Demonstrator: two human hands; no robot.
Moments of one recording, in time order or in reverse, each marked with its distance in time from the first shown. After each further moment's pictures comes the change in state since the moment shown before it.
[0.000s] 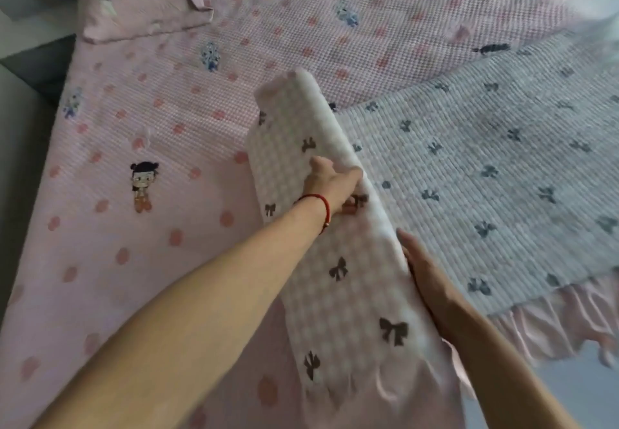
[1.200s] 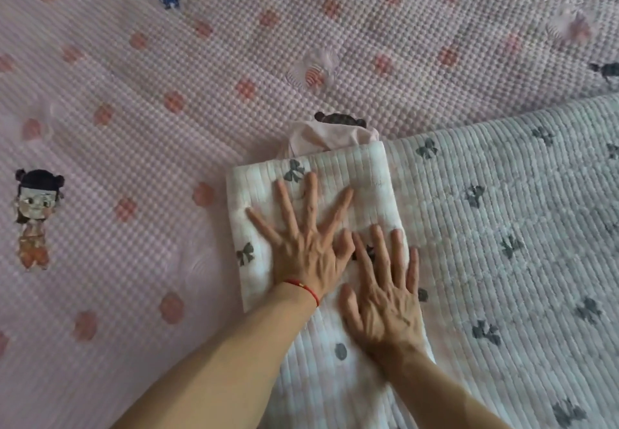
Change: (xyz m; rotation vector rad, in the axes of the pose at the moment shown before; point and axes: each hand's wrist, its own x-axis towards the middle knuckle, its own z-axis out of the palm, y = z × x) left_hand 0.214 -0.083 0.026 1.093 0.220 0.357; right_hand 0.269 -0.018 -0.006 -1.586 0.320 -0.348
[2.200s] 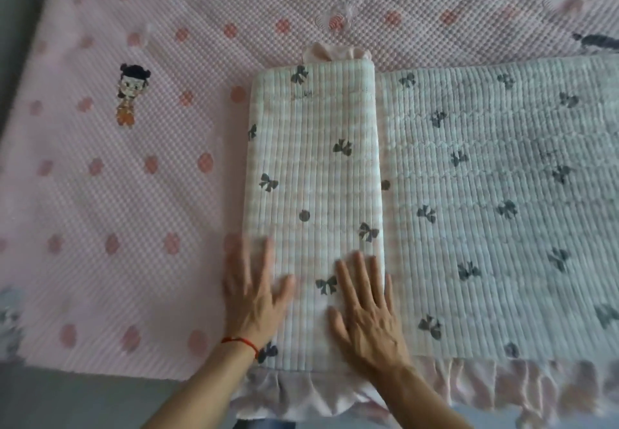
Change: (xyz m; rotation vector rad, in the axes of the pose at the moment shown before) left_hand -0.323 0.025 -0.003 -0.381 -0.161 -0.410; right_hand -0.247 0.063 -0.004 0.135 -0.245 -0.277
